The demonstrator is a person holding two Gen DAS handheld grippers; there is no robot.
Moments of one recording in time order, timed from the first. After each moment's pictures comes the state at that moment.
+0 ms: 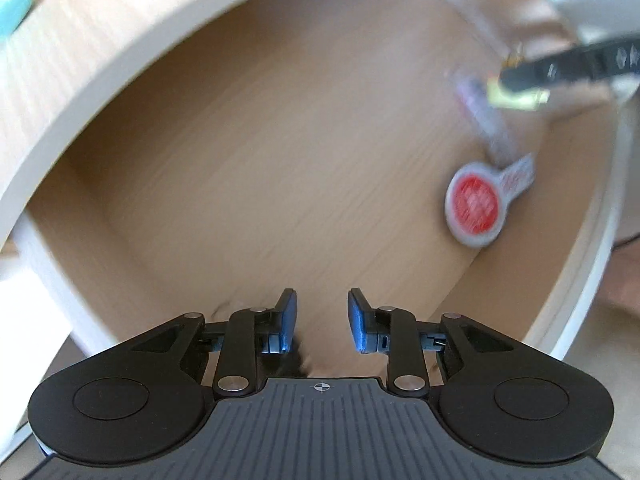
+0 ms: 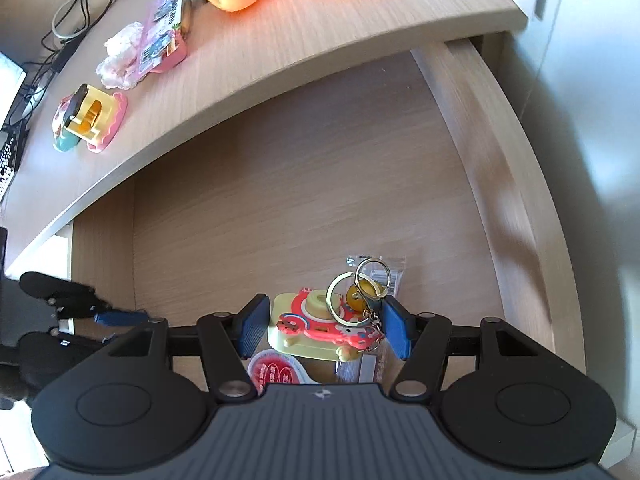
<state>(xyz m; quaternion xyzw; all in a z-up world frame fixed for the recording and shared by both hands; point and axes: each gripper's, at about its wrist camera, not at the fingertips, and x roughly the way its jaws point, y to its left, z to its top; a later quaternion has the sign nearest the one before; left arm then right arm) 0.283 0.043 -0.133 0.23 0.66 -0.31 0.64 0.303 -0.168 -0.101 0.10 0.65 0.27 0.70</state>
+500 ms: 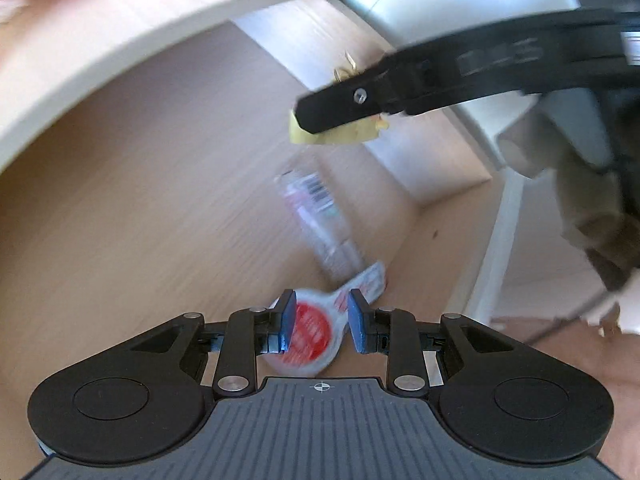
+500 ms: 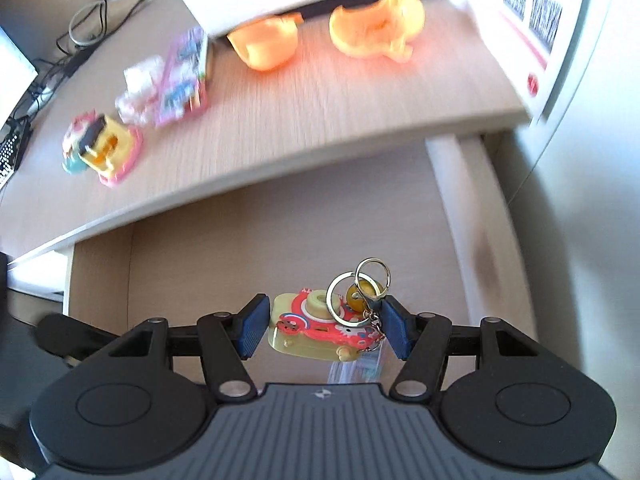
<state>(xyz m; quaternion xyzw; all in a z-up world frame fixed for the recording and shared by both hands) 0.276 -0.056 -0.127 0.10 0.61 -0.45 0.65 0.325 -0.171 -0.070 0.07 0.59 0.27 0.75</state>
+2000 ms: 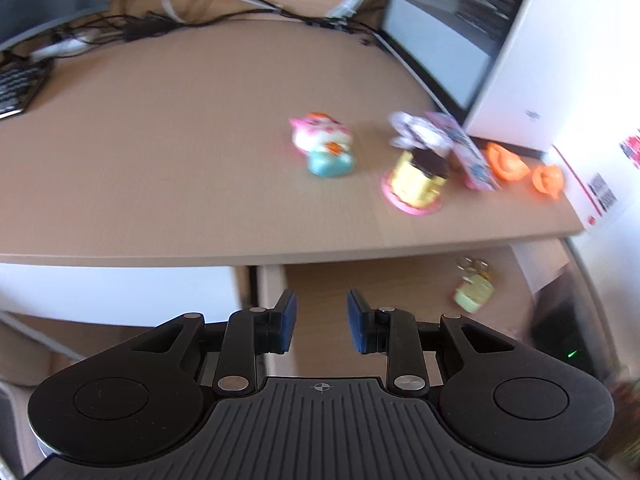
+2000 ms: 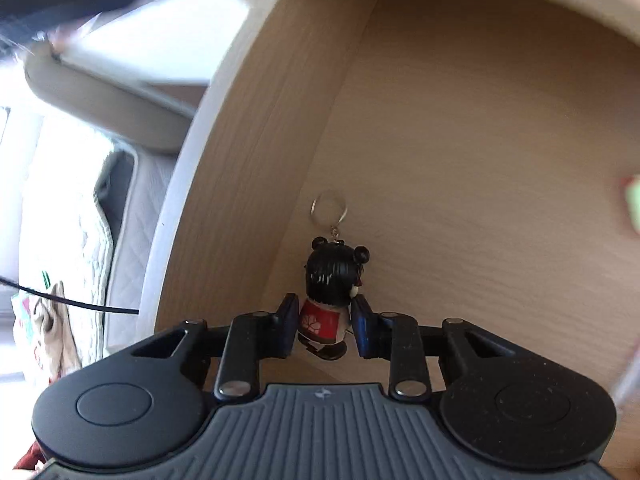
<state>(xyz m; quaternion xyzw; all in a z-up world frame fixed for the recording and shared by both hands) 0.257 0.126 -0.009 -0.03 0.46 -0.11 0.88 0.199 0.032 -0.088 -0.08 0.65 0.48 0.58</state>
